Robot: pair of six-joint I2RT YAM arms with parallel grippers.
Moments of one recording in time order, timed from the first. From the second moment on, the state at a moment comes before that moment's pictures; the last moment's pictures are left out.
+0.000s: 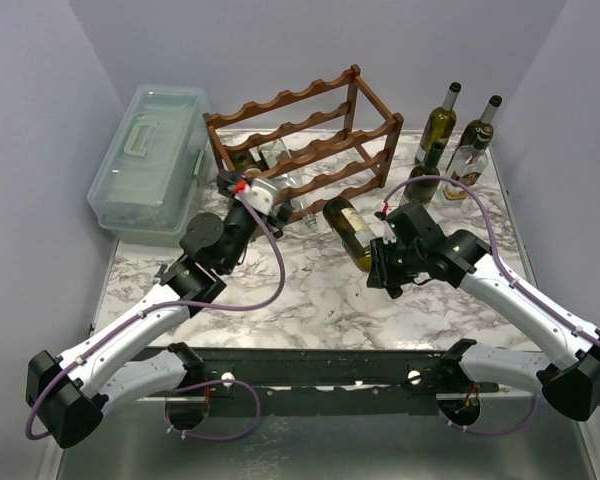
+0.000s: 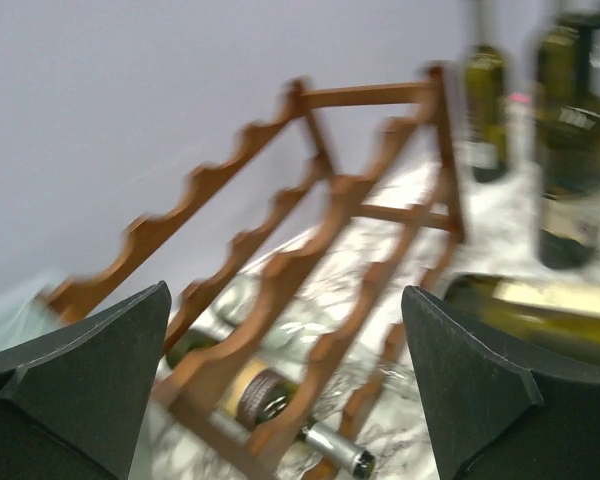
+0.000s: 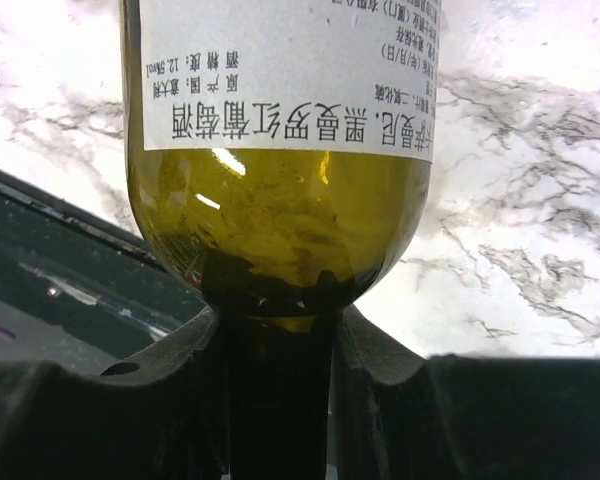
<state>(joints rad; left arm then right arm) -0.73 0.95 0.79 0.35 -0.29 0.33 0.69 1.12 1.04 -0.91 -0.06 0.41</state>
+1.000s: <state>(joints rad) -0.39 1.18 0.91 0.18 -0.35 -0.27 0.69 1.21 1.04 -0.84 0.09 0.41</state>
